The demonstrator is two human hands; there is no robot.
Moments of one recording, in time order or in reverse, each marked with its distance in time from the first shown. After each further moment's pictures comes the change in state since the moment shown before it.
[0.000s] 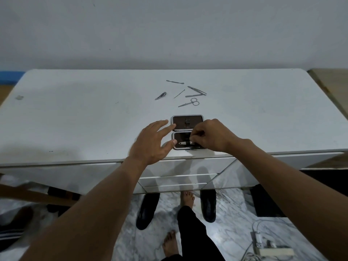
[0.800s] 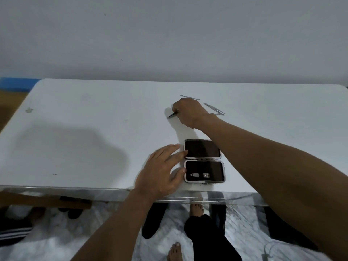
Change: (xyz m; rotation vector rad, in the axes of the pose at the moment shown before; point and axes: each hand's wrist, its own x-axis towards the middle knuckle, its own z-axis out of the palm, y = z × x) left_hand 0.004 0.002 -0.001 -0.046 0.059 0.010; right_hand 0.196 -0.026 -0.001 -0.231 0.005 -0.110
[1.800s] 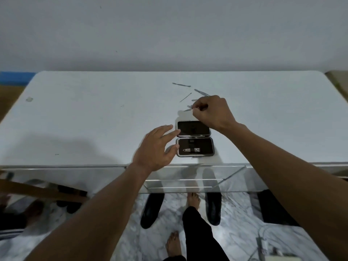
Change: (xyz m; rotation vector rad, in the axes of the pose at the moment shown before) left_hand -0.003 0.002 0.003 0.058 -0.028 -0.023; right_hand -0.138 0.010 -0.025 0.441 0.309 0.238
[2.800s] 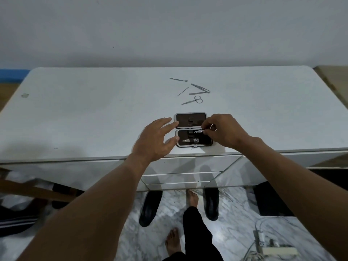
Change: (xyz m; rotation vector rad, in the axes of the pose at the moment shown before) left_hand 0.000 -0.004 -0.001 -0.054 -0.014 0.001; right_hand -0.065 0.032 -0.002 -0.236 -0.194 -0.045
